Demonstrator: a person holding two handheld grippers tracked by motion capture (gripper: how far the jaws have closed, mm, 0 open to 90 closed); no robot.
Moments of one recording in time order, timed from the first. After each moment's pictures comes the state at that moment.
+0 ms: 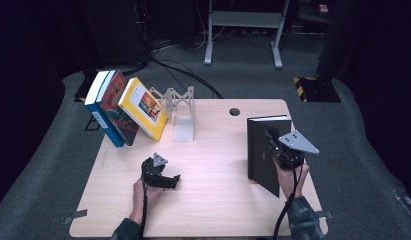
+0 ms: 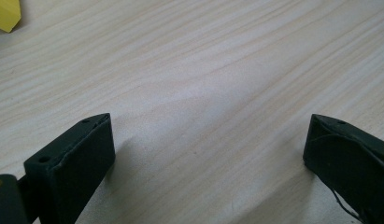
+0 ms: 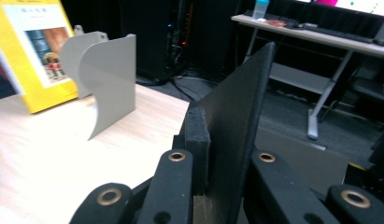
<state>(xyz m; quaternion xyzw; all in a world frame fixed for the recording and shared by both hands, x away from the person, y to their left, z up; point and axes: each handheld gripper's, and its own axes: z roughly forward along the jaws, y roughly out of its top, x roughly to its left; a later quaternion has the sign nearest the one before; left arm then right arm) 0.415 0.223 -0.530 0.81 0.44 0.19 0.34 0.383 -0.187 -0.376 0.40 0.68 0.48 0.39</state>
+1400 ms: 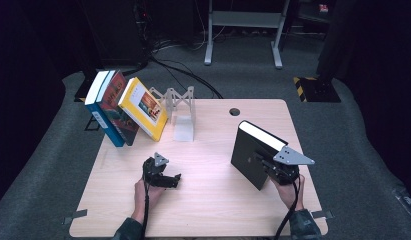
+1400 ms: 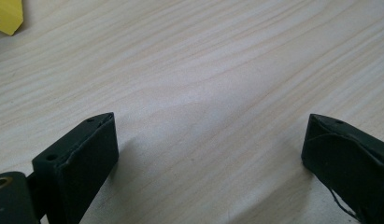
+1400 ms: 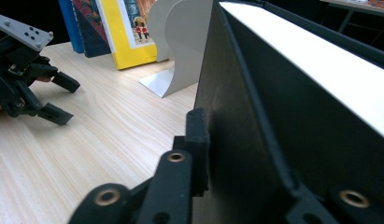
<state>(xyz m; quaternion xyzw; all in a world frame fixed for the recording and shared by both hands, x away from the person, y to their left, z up) 0.416 0.219 -0.530 0.81 0.44 0.20 0.34 0.369 -0.189 -0.418 0.31 0.75 0.50 0.28</state>
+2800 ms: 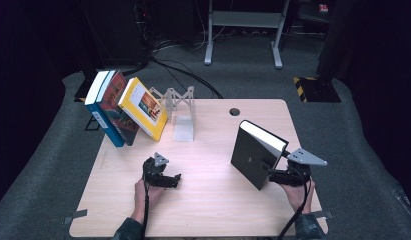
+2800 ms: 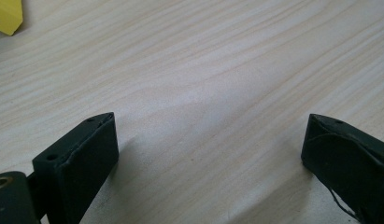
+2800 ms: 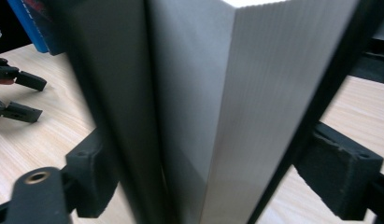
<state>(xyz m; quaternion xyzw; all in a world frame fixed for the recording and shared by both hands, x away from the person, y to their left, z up) 0.416 0.219 -0.530 0.81 0.44 0.20 0.34 0.375 -0.223 -0.434 0.40 0.73 0.49 0.26</state>
